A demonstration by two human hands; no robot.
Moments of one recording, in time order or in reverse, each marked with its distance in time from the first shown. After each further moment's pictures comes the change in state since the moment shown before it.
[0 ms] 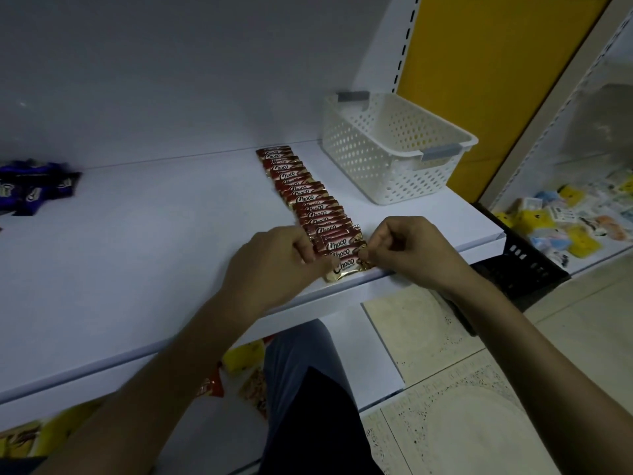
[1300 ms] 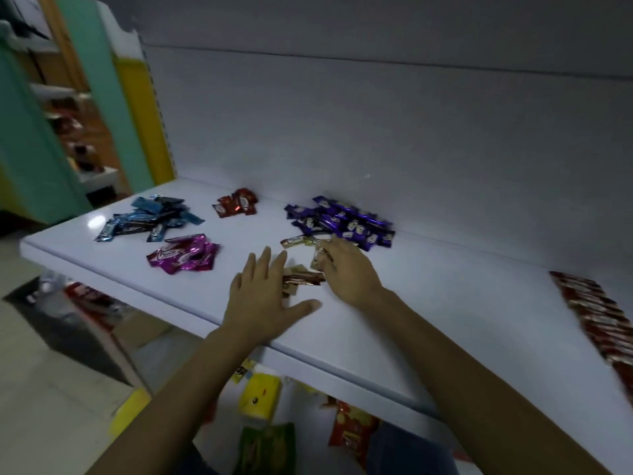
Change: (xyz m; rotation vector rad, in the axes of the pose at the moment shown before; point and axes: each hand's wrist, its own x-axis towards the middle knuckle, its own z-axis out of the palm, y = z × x) left_hand -0.163 -0.234 -0.176 0.384 0.473 -0.606; right_hand 0.094 -0.259 0.342 -0.265 -0.362 -0.713
